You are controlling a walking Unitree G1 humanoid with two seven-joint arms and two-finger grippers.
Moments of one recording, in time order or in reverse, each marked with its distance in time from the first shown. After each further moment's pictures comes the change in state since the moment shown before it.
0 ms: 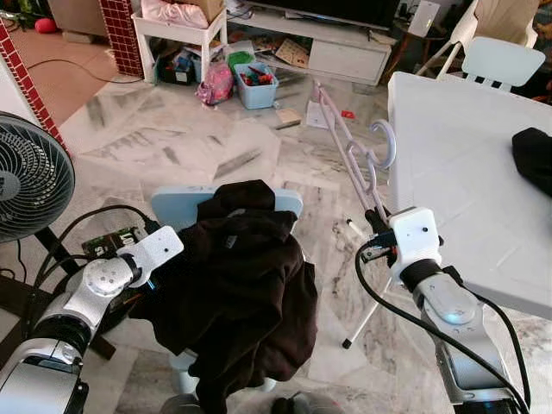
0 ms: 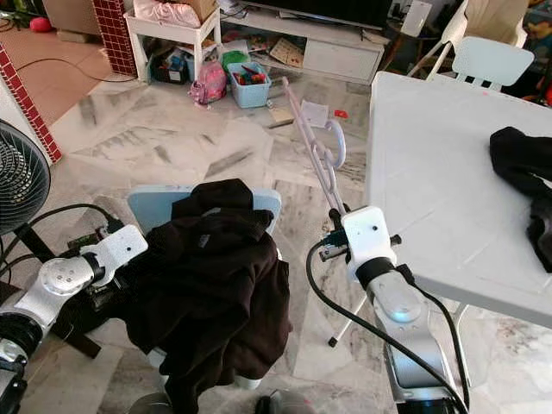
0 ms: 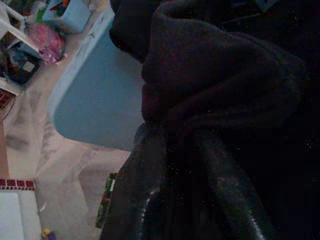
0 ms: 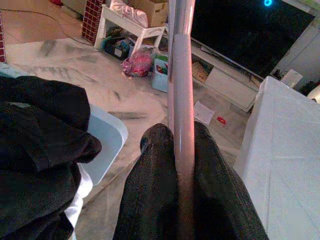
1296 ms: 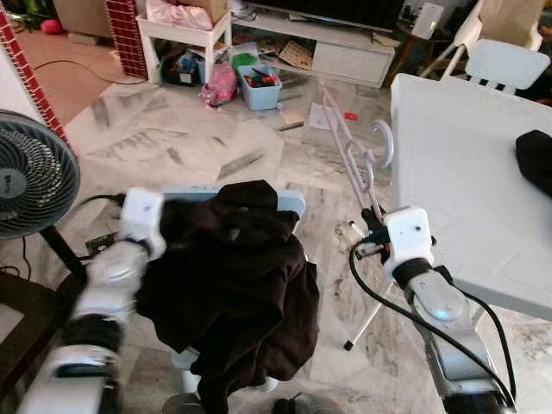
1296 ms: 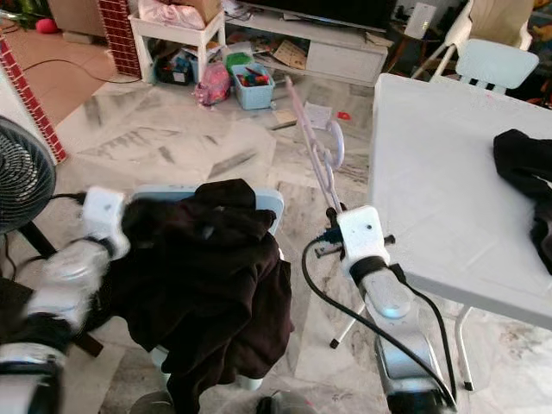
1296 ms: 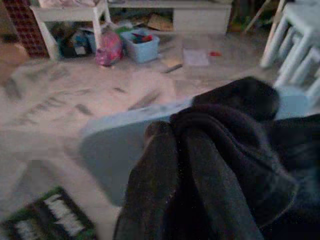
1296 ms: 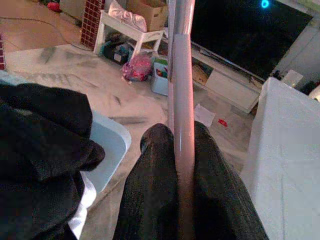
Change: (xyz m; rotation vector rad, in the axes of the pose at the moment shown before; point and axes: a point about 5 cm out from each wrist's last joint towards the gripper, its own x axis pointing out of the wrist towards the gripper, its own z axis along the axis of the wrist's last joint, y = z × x) left arm 0.012 0.010 0.044 -0.690 -0.278 0.314; right arm 0.012 0.005 -0.003 0.022 -0.015 -0.019
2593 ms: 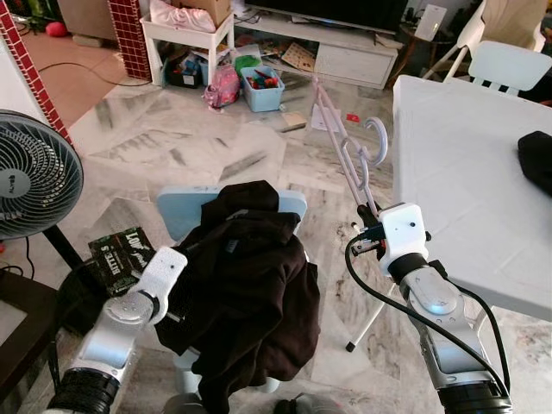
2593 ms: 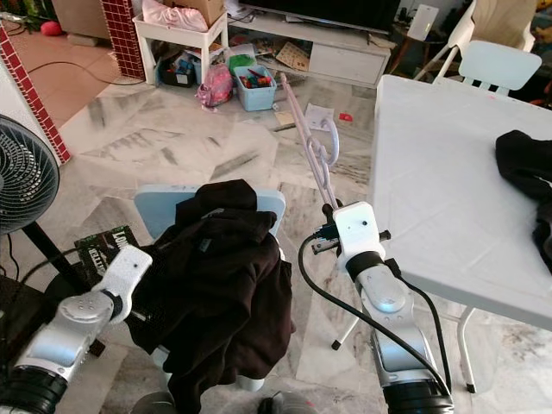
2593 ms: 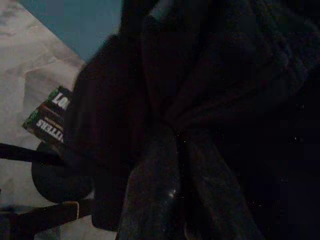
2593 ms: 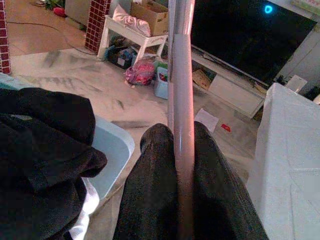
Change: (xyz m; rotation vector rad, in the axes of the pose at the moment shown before) left arm -0.049 -0.020 -0.058 0.204 0.480 -0.085; right arm 0.005 0.001 -0.002 -0.003 -0.005 0.009
